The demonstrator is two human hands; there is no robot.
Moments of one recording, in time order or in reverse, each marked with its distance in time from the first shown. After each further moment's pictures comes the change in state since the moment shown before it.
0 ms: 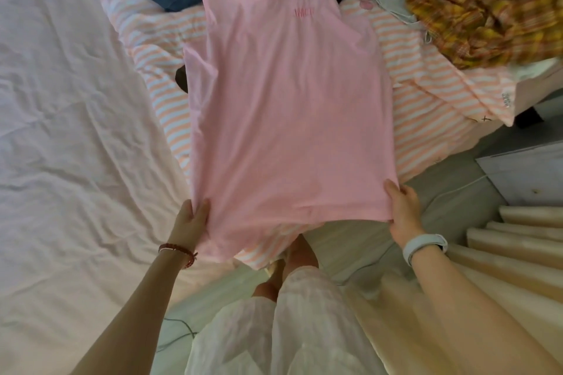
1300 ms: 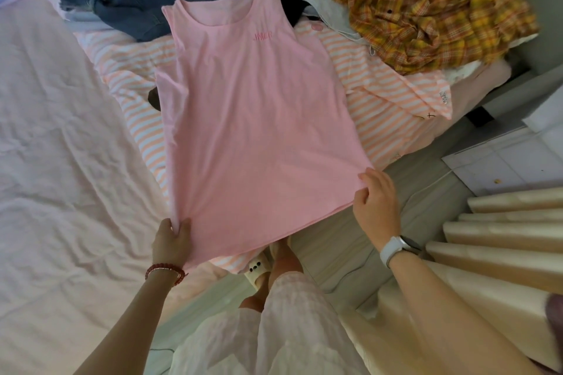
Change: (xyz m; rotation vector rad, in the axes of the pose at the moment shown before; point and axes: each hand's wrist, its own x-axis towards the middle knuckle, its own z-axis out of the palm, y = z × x) left_hand -0.032 -0.009 0.021 0.314 0.233 0.142; right_hand -0.055 -0.010 -0.037 -0.864 0.112 -0.822
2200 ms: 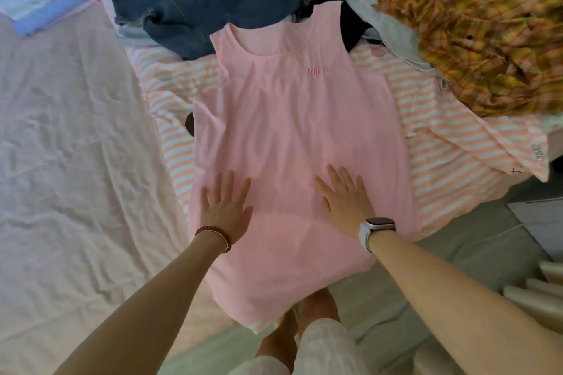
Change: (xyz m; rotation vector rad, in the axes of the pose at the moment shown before) left_hand 0.104 0.077 0.042 0.942 -0.186 0.470; right_hand 0.124 -0.058 0.121 -0.525 -0.641 -0.419
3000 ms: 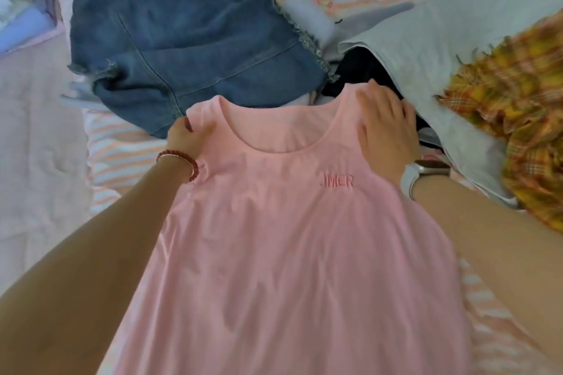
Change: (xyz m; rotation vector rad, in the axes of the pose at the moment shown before) left_hand 0.348 -0.046 -0.154 -1.155 0.425 -0.466; right_hand 0.325 0.108 -0.188 -0.099 0.533 -0.046
